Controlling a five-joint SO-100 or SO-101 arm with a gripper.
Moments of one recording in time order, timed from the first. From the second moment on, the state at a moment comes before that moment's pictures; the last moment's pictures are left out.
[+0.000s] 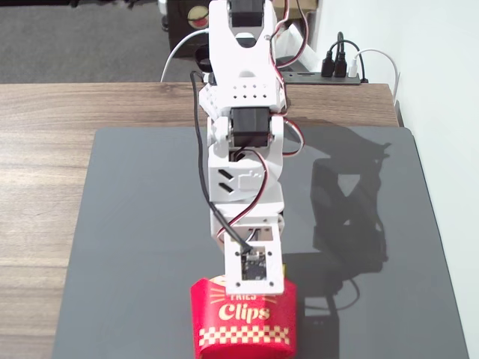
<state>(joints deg) -1.5 73.8 86.1 60.5 -91.4</state>
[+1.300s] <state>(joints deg) 7.8 142.9 135.5 74.4 -94.4</state>
